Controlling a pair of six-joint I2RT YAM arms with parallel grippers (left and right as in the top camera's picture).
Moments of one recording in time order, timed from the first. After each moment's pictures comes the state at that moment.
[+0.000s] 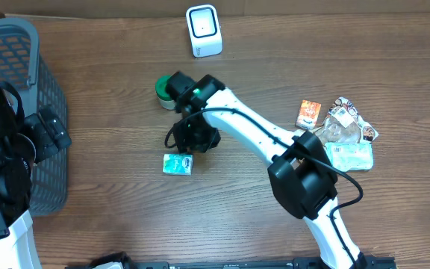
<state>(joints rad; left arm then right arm) 0.24 1.19 1.76 -1.45 -0.27 -0.21 0.78 2.28 1.98 -1.22 -0.30 0.44</state>
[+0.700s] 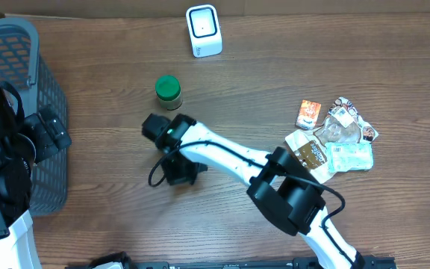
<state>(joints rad) 0.24 1.19 1.76 -1.45 -0.27 -0.21 0.92 2.28 1.82 -1.12 -0.17 0.57</state>
